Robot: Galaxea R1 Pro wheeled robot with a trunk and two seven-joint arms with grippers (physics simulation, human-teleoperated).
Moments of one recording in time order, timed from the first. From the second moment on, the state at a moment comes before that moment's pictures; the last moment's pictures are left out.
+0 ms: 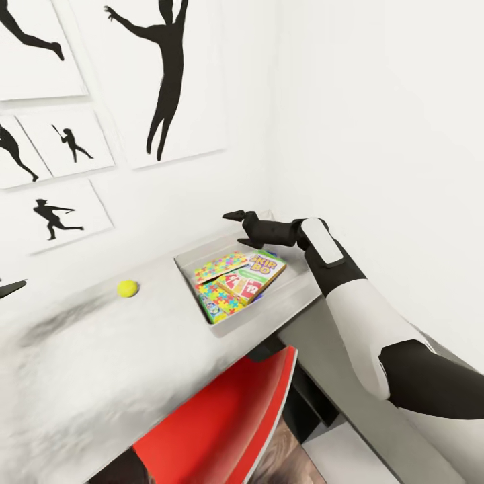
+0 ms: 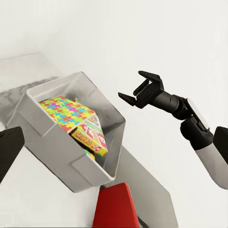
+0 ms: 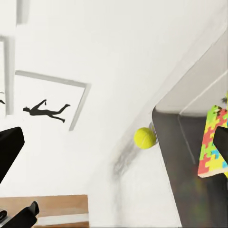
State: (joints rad) left arm -0.51 0.70 0.64 -1.23 0.43 1.04 -1.57; right arm -1.27 0.12 0.17 -0.76 -1.28 0.89 -0.09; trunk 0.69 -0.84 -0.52
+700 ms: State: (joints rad) left arm -0.51 0.70 0.64 -1.23 0.43 1.04 -1.57; right arm -1.27 0.12 0.17 -0.76 -1.28 0.89 -0.09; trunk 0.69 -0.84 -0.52
